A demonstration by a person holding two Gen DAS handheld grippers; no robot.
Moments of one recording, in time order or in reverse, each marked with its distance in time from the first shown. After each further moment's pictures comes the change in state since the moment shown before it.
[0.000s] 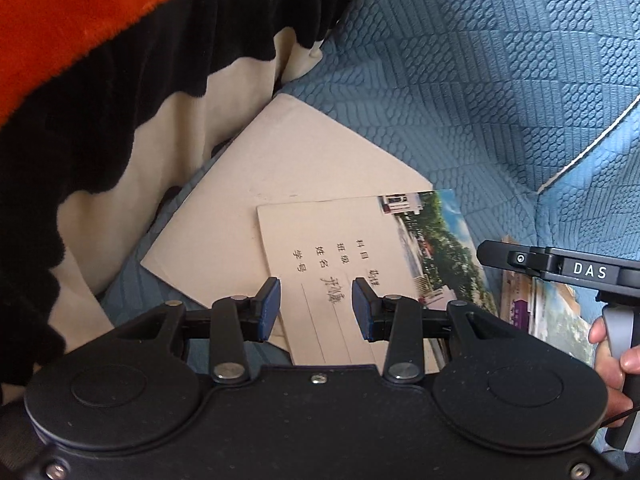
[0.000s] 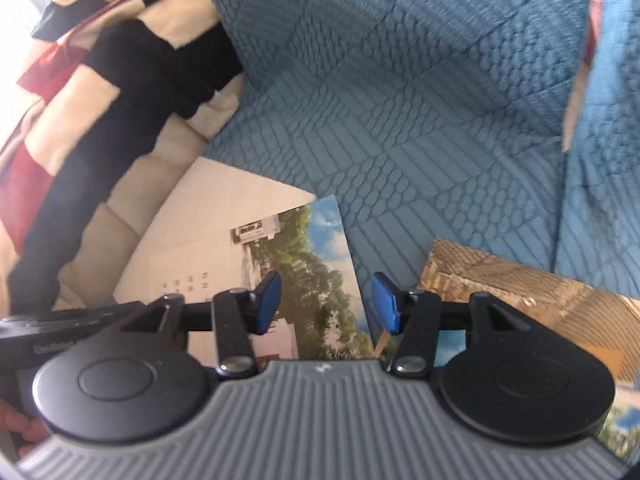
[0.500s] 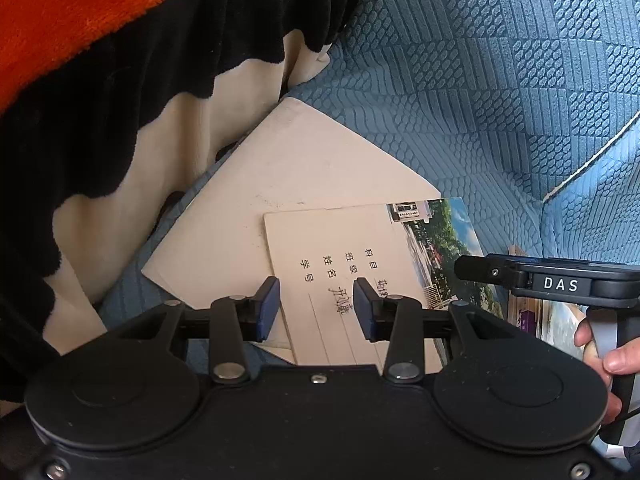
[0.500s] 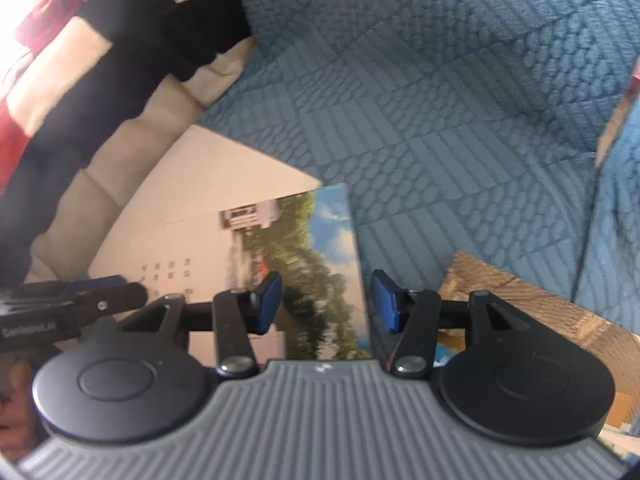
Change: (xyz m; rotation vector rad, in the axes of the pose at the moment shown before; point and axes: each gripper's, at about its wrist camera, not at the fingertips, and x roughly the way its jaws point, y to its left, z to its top) left arm 0.004 0.003 0.001 -0.019 -0.019 0.002; right arm 0.031 0.008 0.005 -0.097 0.073 -0.007
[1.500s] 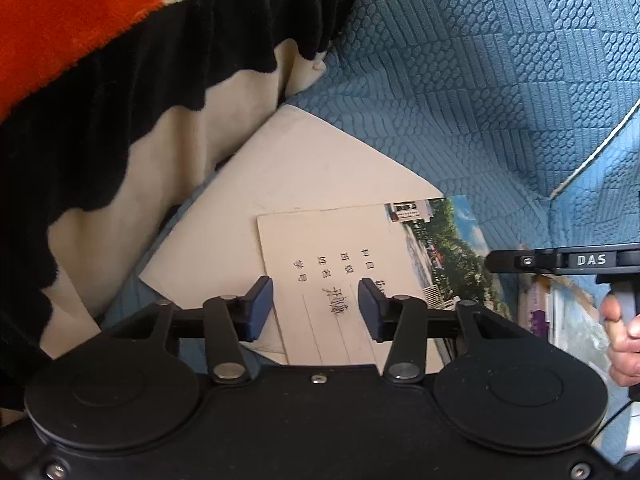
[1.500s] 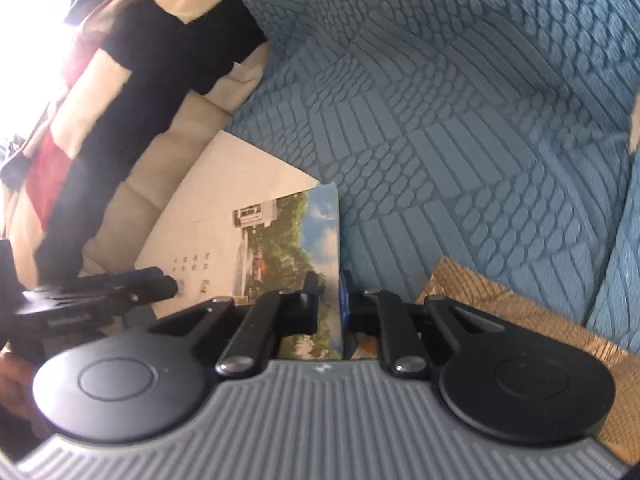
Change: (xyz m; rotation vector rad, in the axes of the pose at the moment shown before) left arm 0.001 -0.007 -0.001 0.038 -0.041 0.045; right arm 0.002 -0.047 0.015 0.044 0.042 0.238
